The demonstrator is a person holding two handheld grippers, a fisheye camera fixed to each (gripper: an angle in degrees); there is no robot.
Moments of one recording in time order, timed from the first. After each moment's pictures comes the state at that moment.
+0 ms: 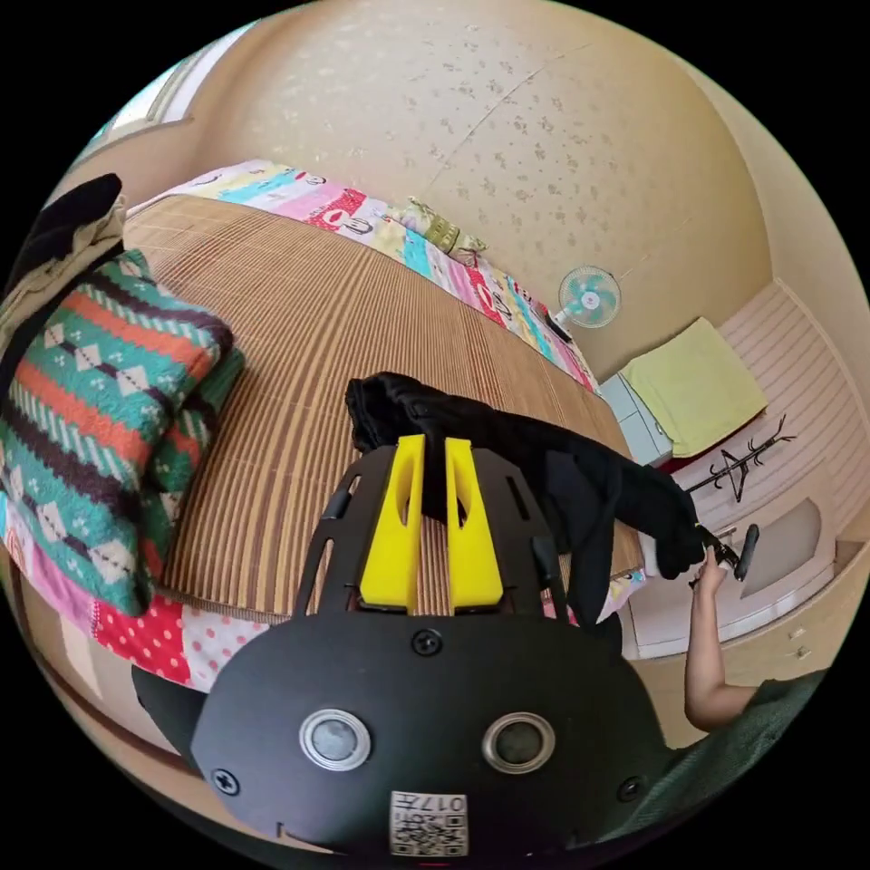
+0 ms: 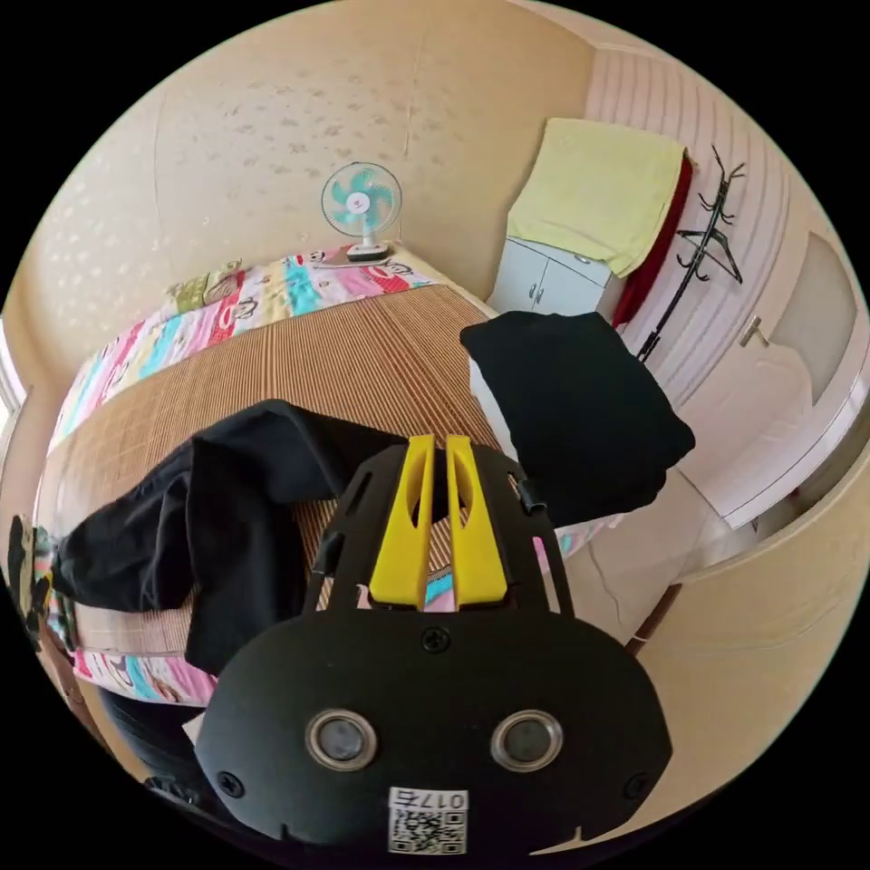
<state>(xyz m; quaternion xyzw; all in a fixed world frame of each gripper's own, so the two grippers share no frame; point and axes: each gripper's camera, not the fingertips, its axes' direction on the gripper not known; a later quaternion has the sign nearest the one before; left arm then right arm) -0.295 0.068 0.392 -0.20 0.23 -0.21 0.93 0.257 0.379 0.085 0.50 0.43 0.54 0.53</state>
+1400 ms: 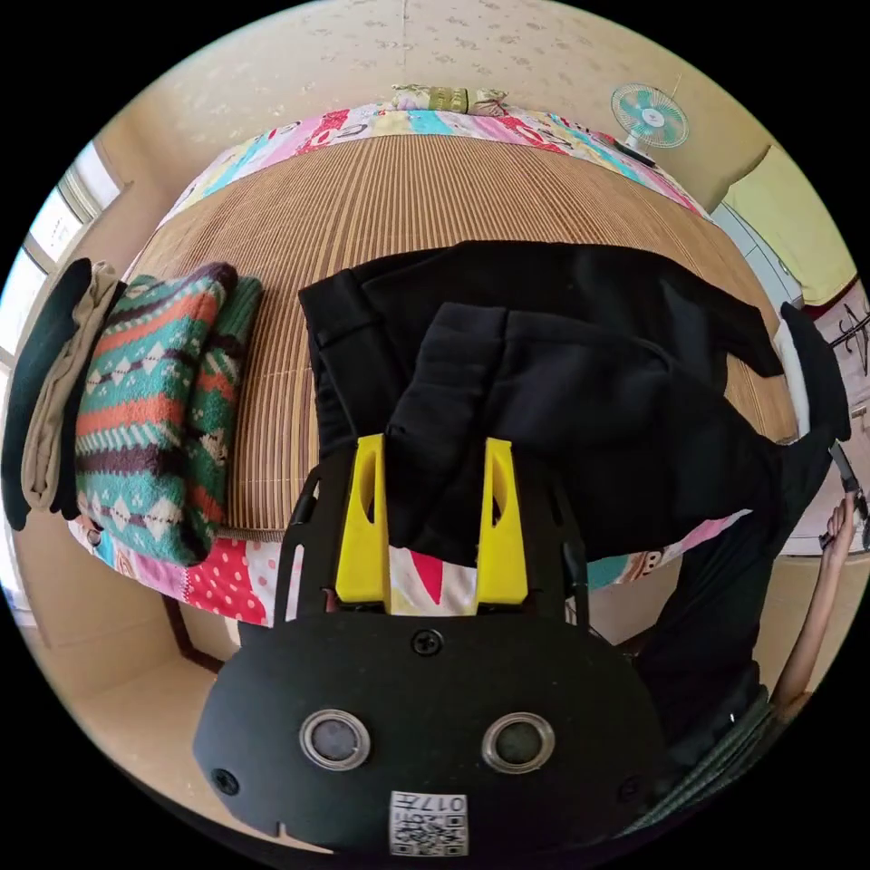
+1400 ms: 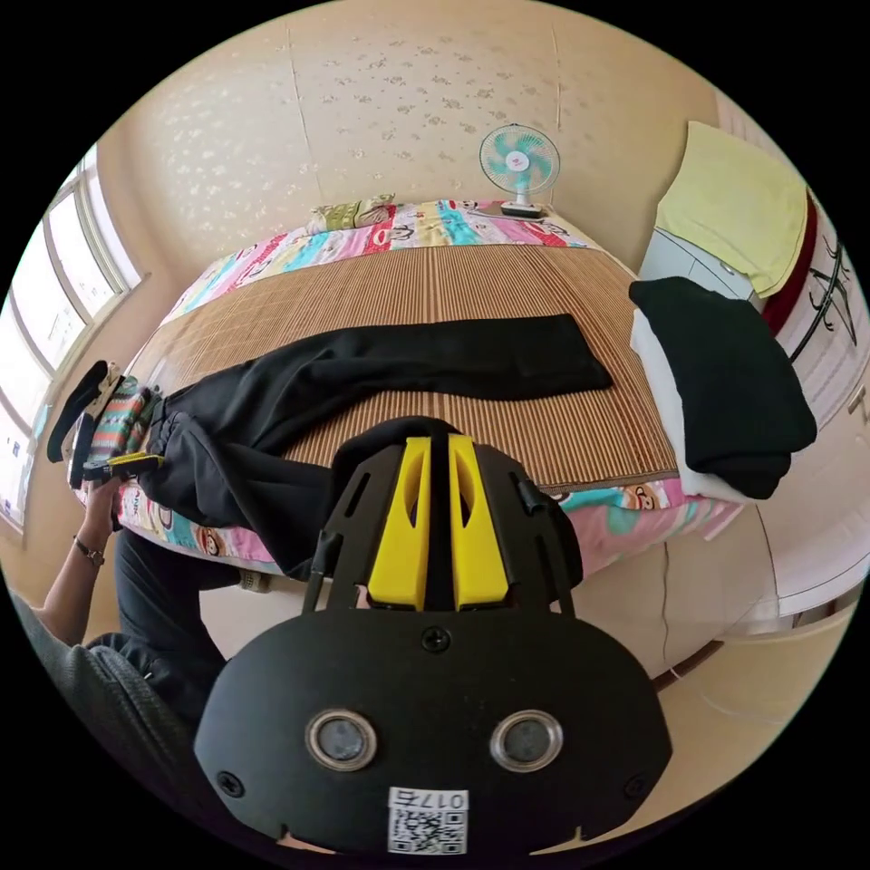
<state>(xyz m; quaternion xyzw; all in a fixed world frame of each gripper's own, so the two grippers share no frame) -0.074 0.100 0.389 -0.37 0.07 0.08 0.92 0.193 0.305 0.242 0.42 0.42 0.40 0.70</state>
